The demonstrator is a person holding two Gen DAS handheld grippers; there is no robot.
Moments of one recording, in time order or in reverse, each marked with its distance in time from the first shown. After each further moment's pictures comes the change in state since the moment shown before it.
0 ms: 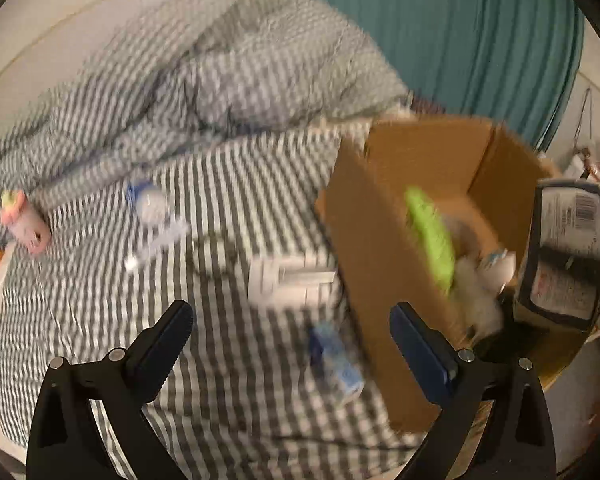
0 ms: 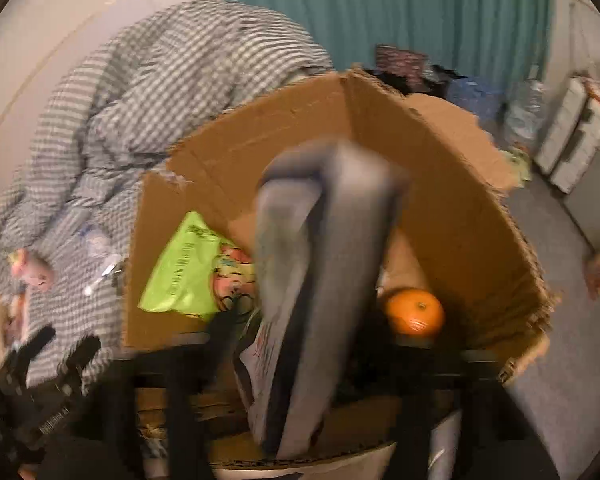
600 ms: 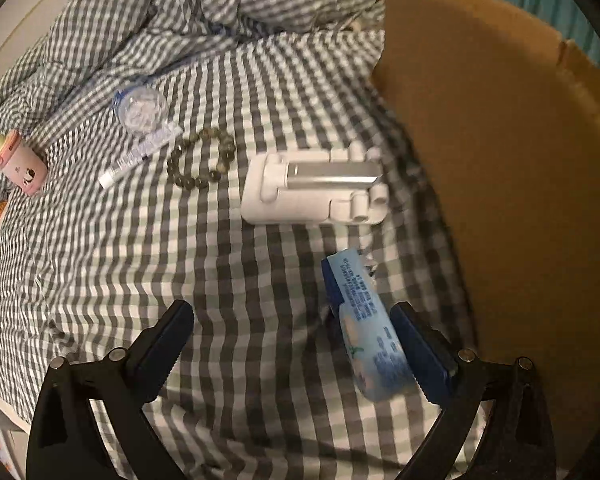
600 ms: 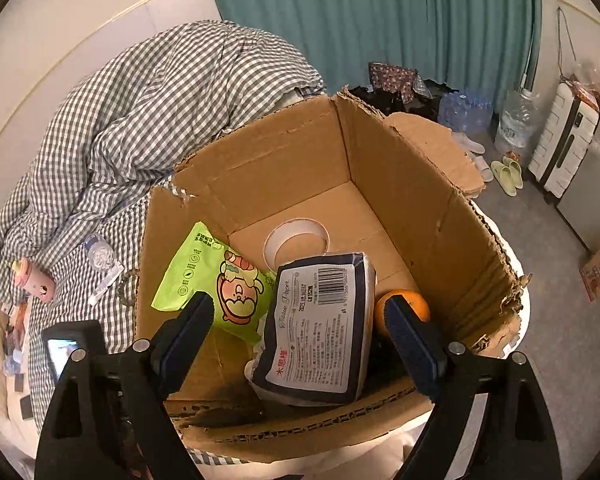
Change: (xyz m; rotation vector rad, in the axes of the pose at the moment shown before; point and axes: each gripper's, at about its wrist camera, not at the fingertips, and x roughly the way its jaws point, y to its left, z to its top) left arm 0.095 -0.018 -0.045 -0.045 0.205 0.124; right arm -0.024 -0.001 -0.007 0.002 -0.058 0.022
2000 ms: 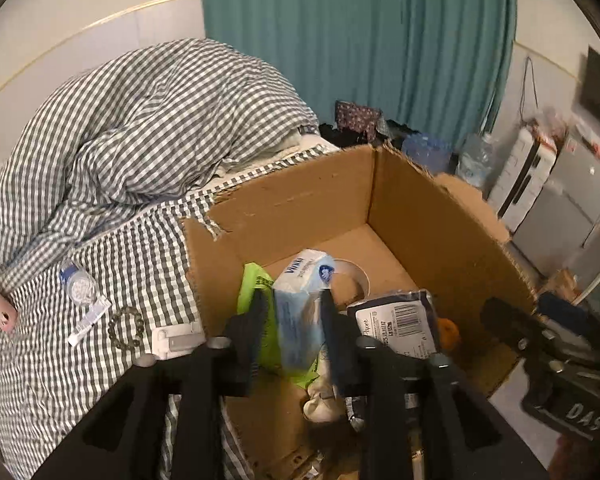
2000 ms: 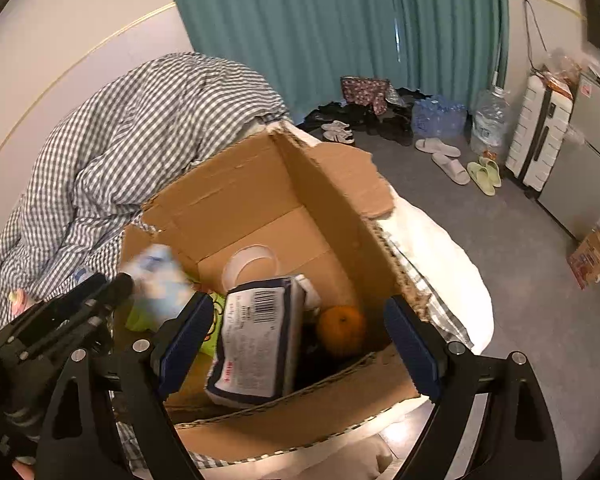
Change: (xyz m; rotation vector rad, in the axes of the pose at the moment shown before) left arm -0.162 -0.109 0.065 0.255 -0.330 -0.216; right arm -0.027 -0.057 0.011 0.080 -0.060 -0.041
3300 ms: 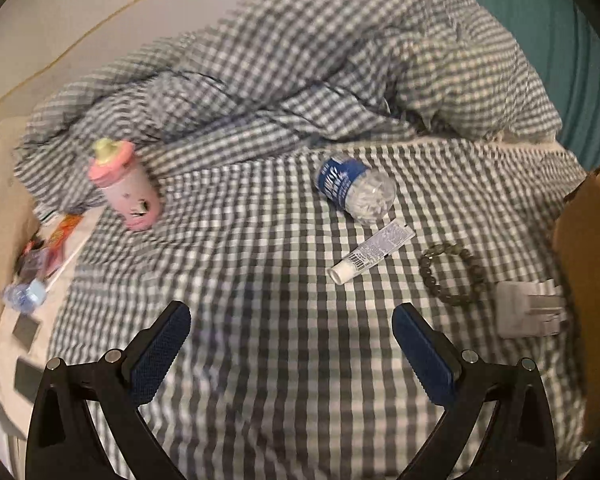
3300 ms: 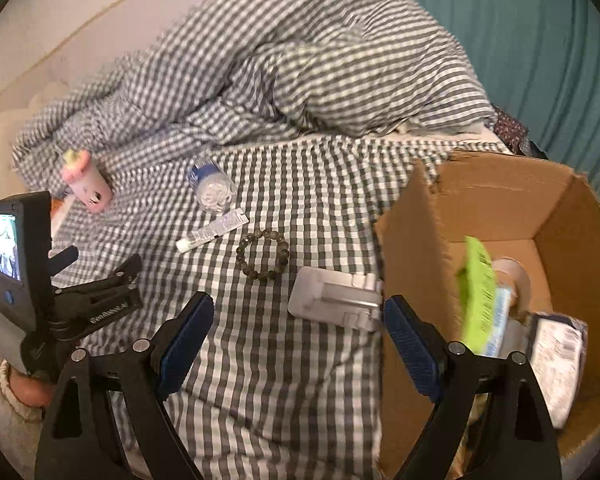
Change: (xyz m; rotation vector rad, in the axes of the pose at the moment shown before) left arm 0.038 0.336 -0.127 -0.324 0.111 0.393; right arm 0.081 0.279 -0.068 -0.486 0.136 0.194
